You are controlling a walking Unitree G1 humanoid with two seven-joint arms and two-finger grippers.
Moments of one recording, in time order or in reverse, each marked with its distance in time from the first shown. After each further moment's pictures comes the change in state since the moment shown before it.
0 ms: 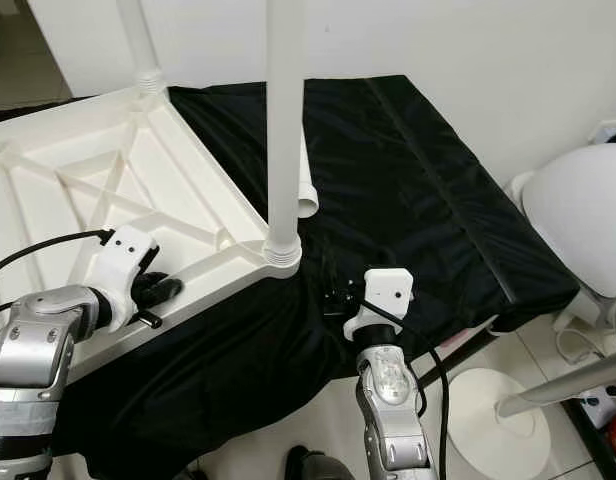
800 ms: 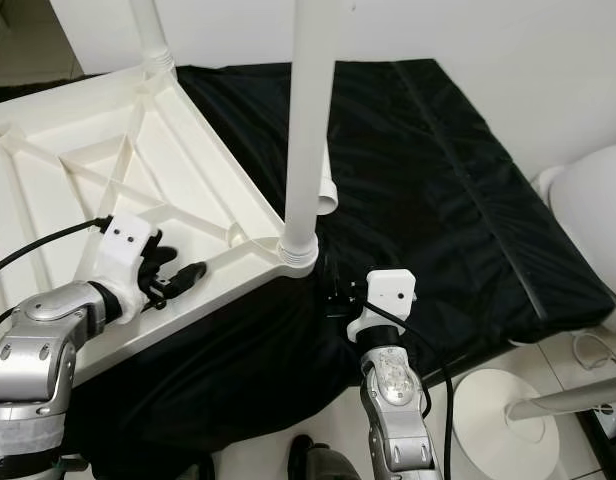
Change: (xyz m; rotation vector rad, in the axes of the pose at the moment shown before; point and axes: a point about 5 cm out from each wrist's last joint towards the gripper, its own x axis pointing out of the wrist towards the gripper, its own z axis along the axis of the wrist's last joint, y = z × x) left arm -0.014 -0.024 0.036 0.101 -0.335 -0.071; right arm -0.001 -0.004 -0.001 -0.018 0.006 0.016
